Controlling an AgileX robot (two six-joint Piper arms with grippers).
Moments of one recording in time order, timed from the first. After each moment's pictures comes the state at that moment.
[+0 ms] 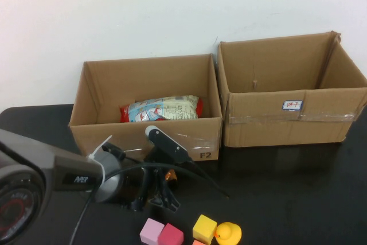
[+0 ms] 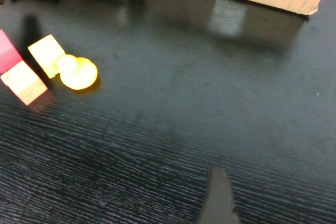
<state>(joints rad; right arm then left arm) 0.65 0.46 -0.50 -0.30 0.93 0.36 -0.59 2.07 -0.99 -1.74 -0.30 1.86</state>
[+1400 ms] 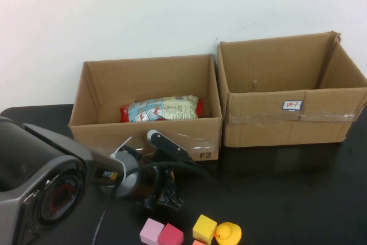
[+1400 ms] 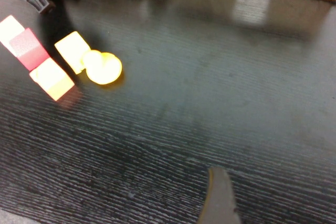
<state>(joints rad) 0.65 0.46 -0.50 -0.23 0.93 0.37 -0.59 2.23 -1.11 -1.74 -0.34 1.78</state>
